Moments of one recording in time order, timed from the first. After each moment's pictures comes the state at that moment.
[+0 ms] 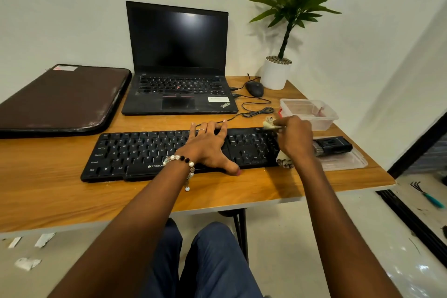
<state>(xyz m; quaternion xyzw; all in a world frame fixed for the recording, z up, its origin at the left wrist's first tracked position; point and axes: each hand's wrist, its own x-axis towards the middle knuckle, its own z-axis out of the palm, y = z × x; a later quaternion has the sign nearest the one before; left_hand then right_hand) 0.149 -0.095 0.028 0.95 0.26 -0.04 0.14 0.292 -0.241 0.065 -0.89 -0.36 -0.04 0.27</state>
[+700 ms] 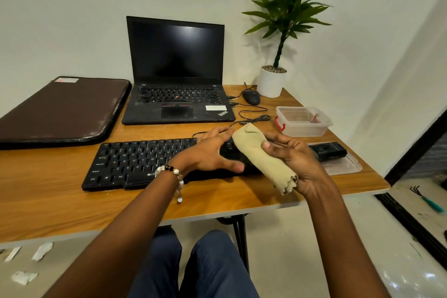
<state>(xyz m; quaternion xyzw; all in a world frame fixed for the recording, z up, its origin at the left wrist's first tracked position) 0.137 -0.105 0.045 0.91 0.19 0.04 0.36 0.266 -0.281 0.074 -0.57 -0.28 0.40 0.66</state>
